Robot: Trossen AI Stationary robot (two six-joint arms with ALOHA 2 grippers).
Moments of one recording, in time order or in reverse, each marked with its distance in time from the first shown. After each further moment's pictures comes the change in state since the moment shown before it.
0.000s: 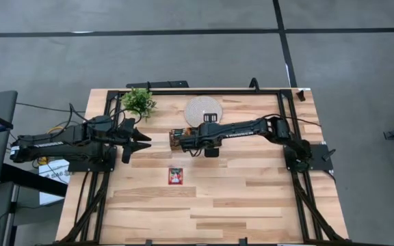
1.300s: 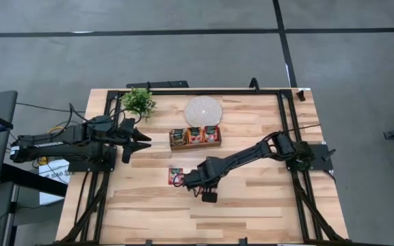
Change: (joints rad) left arm 0.000 0.000 0.000 0.000 0.000 -0.006; right arm 0.272 0.017 -0.159 0.313 -0.575 0.331
